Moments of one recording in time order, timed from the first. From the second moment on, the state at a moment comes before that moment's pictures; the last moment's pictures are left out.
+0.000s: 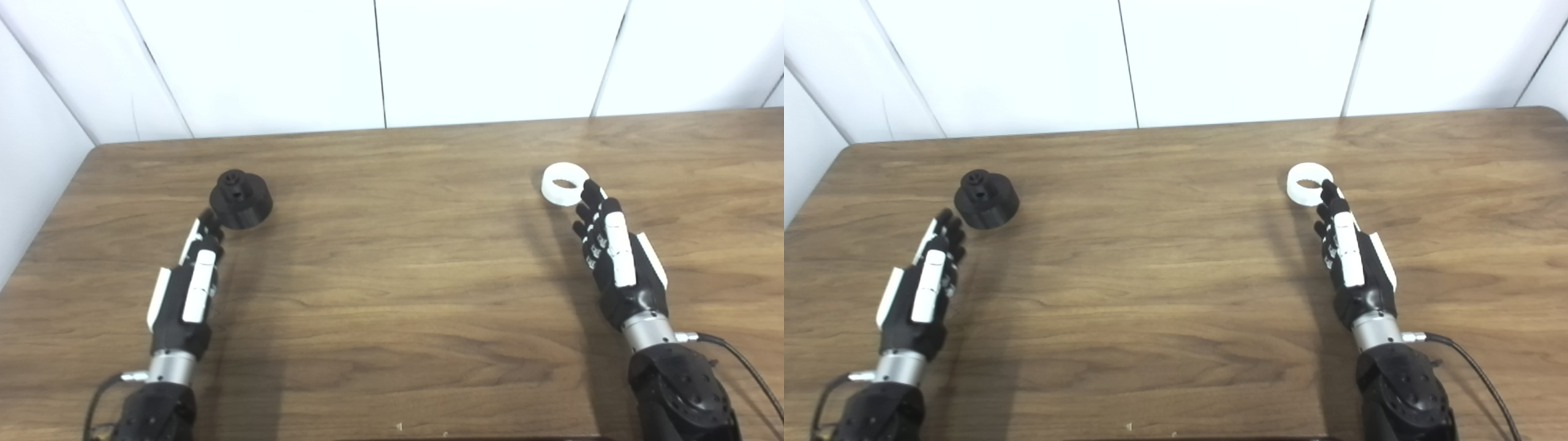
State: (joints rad) left arm 0.09 0.22 0.18 -0.22 -0.08 0.07 -0.06; right arm -0.02 -0.09 -0.08 -0.21 0.13 0.22 0.05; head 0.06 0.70
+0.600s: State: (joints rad) left arm -0.08 0.45 0.14 -0.17 0.29 0.23 -0.06; right arm -0.02 -0.10 -0.08 -0.19 0.11 0.21 0.05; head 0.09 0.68
